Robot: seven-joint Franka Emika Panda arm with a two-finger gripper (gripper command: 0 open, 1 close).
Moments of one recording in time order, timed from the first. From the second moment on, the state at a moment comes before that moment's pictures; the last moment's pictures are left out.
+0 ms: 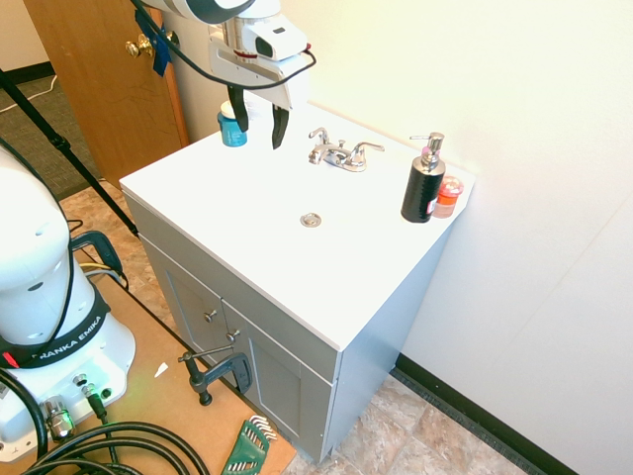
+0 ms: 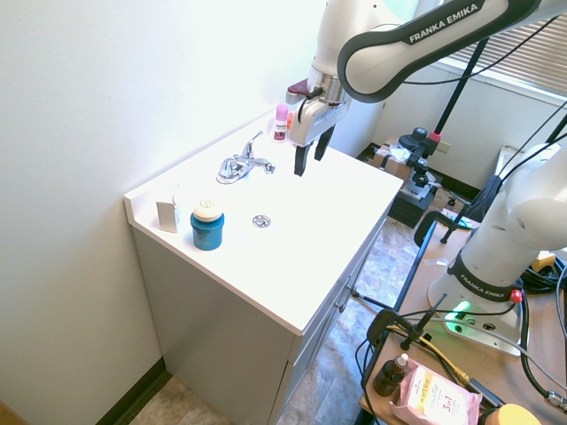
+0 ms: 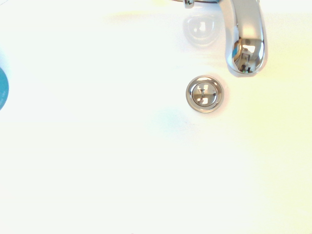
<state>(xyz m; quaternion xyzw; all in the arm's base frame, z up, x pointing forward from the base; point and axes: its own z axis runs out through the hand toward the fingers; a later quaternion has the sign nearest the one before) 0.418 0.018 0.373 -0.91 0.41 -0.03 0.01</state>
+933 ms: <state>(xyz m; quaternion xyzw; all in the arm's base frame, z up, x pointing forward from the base) 0.543 0.044 0.336 -0.84 0.49 -0.21 -0.09</state>
